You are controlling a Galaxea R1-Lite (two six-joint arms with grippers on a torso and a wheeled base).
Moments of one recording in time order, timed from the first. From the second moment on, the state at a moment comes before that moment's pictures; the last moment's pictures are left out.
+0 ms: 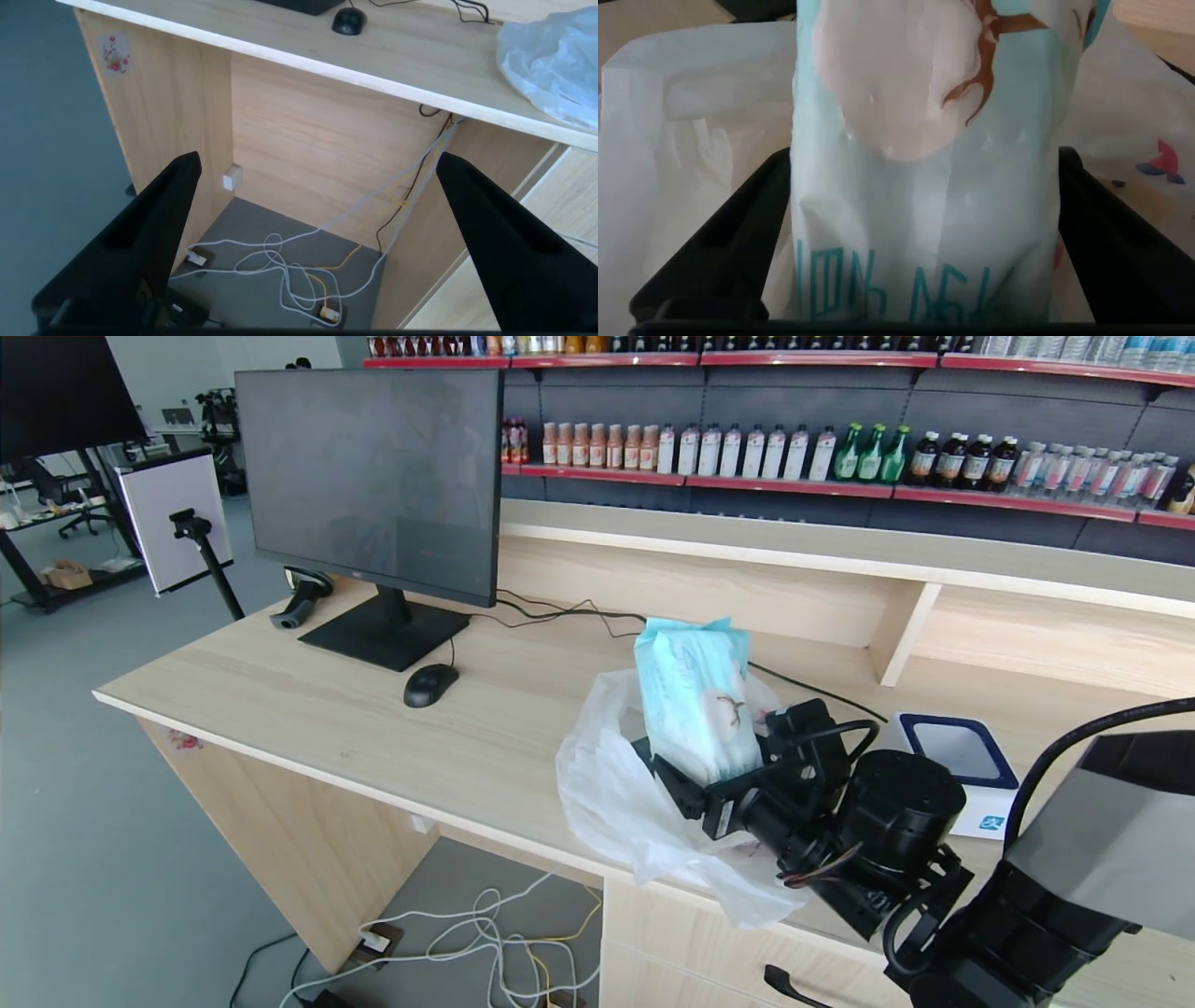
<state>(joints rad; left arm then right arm) 0.00 0.00 0.00 -0.01 0.01 -0.03 0.61 2.09 -0.56 -1.57 -0.12 0.01</state>
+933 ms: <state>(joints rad) 0.00 0.00 0.00 -0.01 0.01 -0.03 0.59 2.00 -0.63 -1.57 -0.17 0.01</state>
